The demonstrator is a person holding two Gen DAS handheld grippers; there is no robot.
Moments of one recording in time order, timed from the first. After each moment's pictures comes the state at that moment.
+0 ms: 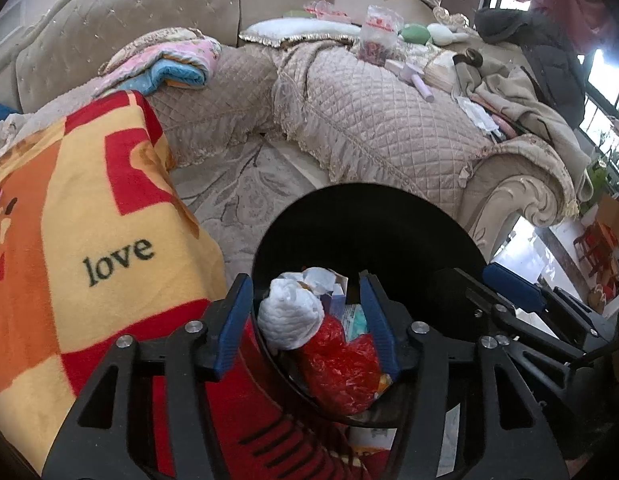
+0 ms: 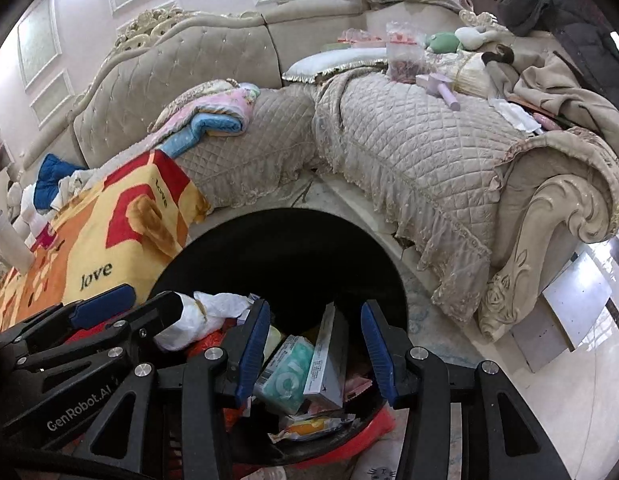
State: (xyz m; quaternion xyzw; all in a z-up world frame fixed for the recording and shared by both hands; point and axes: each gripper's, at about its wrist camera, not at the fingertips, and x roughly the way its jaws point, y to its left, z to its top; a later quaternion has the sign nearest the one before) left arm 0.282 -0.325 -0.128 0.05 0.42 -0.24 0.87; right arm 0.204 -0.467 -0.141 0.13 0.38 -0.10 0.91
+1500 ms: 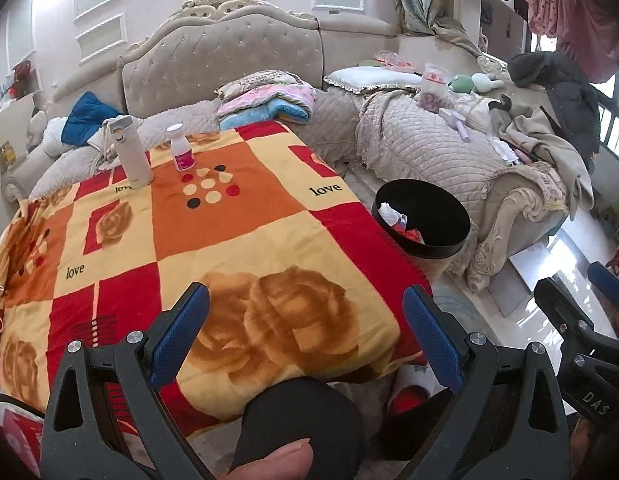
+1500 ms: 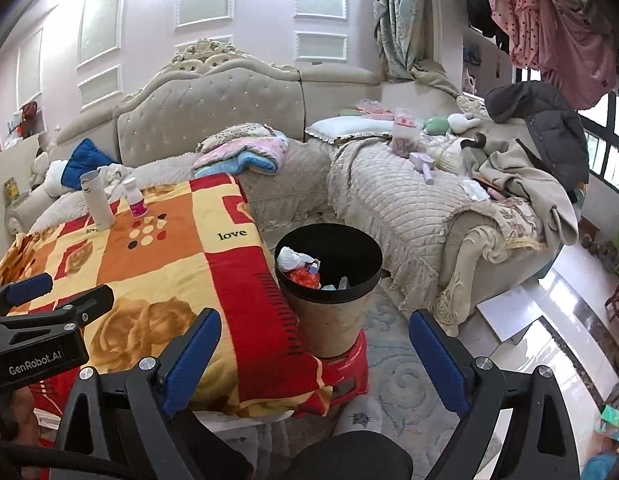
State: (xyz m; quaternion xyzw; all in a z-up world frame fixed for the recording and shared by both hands) left arm 0.037 -0.133 0.003 0.05 0.36 -0.12 0.92; right arm -0.040 -0.319 0.002 0.04 0.31 -0.11 0.94
